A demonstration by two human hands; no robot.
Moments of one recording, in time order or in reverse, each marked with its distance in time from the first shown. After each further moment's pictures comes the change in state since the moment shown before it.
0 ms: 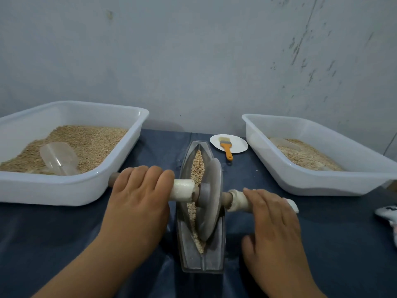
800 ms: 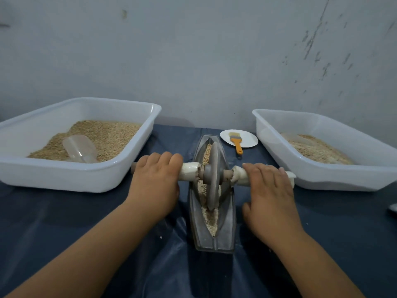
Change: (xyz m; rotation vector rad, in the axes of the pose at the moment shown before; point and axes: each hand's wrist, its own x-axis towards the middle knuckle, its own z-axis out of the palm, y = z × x) left_hand 0.019 -0.008 0.012 0.017 -0.237 -0.129; right_hand 0.041 -0.013 -0.004 -0.178 -0.176 -0.007
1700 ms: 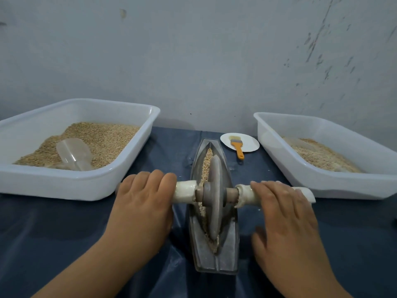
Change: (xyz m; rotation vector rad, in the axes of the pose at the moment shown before) left_hand -0.031 -0.006 0.002 -0.032 0.158 0.071; right_hand -0.030 0.005 0.003 0.067 0.207 -0.087
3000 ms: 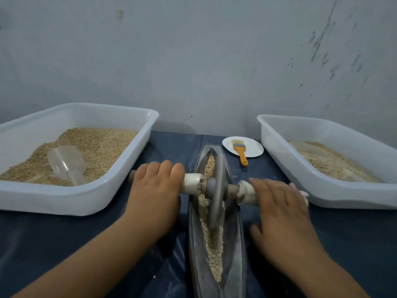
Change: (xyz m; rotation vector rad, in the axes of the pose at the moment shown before) left_hand 0.054 -0.005 0.030 0.059 -0.094 -0.046; right_hand 0.046 0.017 0.020 -0.126 -0.241 0.025
